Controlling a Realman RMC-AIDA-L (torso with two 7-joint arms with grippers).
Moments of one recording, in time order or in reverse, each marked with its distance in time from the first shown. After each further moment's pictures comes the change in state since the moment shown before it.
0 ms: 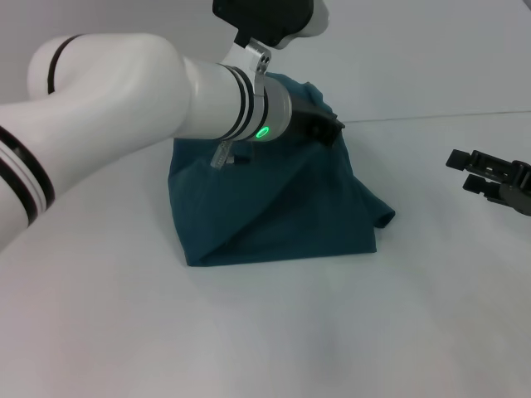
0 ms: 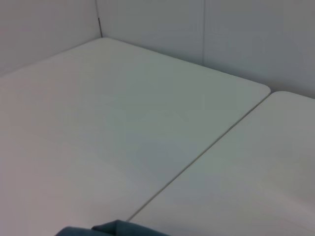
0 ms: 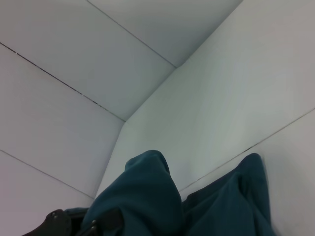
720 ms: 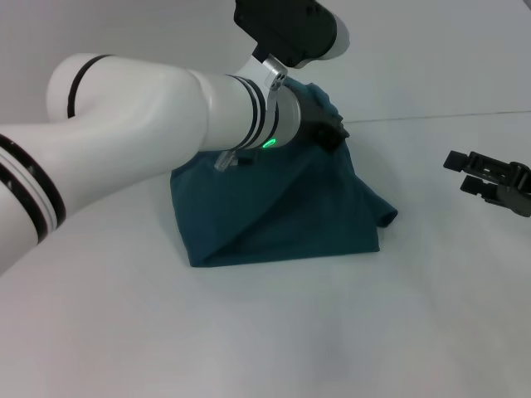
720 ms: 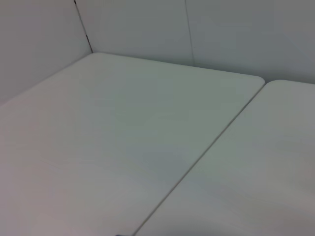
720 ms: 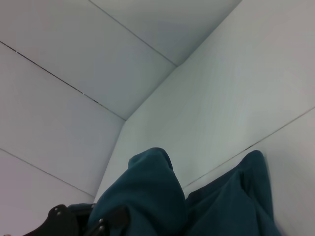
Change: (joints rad) left arm 0.008 -0.003 0.090 -0.007 0.043 -0.085 0.041; right arm 0.001 0.003 0.000 0.003 -0.002 0.000 -0.002
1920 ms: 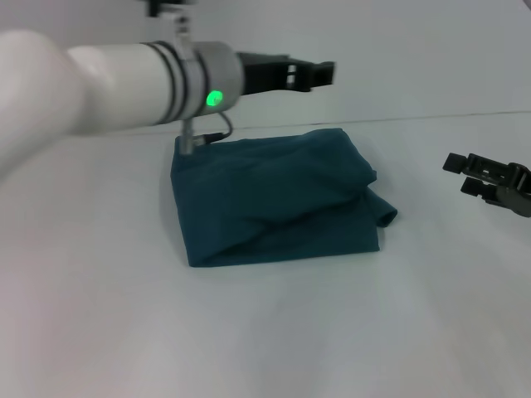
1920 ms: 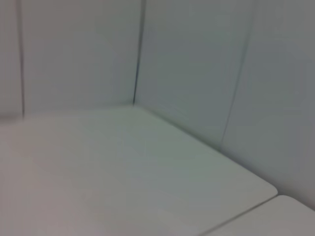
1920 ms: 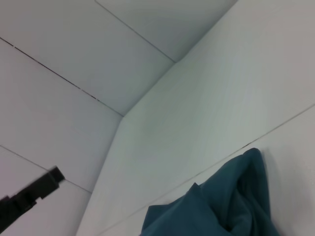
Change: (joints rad) left arm 0.211 0.003 -0.177 0.277 -0.196 0.082 -0.102; right arm 0.010 -0.015 -0.011 0.014 -0.012 0.007 0.003
